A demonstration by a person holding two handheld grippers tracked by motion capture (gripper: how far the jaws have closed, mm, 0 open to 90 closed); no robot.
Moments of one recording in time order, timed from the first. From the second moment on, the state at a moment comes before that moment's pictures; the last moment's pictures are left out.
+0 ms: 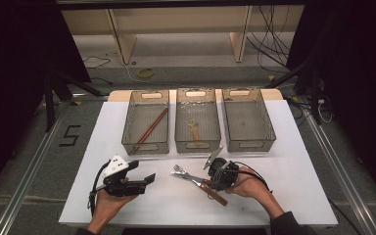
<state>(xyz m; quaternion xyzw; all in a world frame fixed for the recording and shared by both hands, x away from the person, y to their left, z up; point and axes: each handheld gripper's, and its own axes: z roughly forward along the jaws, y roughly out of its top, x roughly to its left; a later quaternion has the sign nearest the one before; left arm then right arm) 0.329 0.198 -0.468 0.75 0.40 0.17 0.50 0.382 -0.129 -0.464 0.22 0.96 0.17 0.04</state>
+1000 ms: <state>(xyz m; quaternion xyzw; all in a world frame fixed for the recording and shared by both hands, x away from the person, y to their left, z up) 0.329 0.199 -0.468 0.75 0.40 0.17 0.50 0.382 -0.136 -0.454 0.20 0.96 0.20 0.05</state>
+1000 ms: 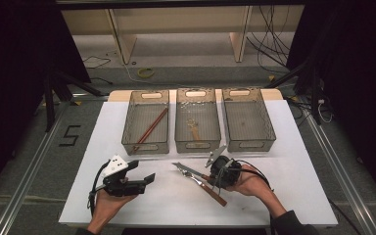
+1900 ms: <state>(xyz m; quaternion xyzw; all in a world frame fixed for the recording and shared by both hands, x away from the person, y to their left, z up) 0.329 0.200 -0.468 0.75 0.40 0.17 0.50 0.397 -0.166 -0.416 0.26 0.91 0.30 0.07</state>
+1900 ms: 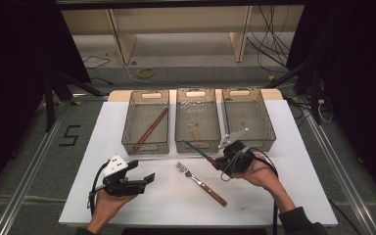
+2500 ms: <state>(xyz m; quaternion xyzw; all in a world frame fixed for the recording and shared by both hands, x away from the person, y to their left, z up) 0.329 0.201 -0.467 0.74 0.40 0.18 0.51 0.439 -0.196 -0.380 0.34 0.86 0.36 0.10</state>
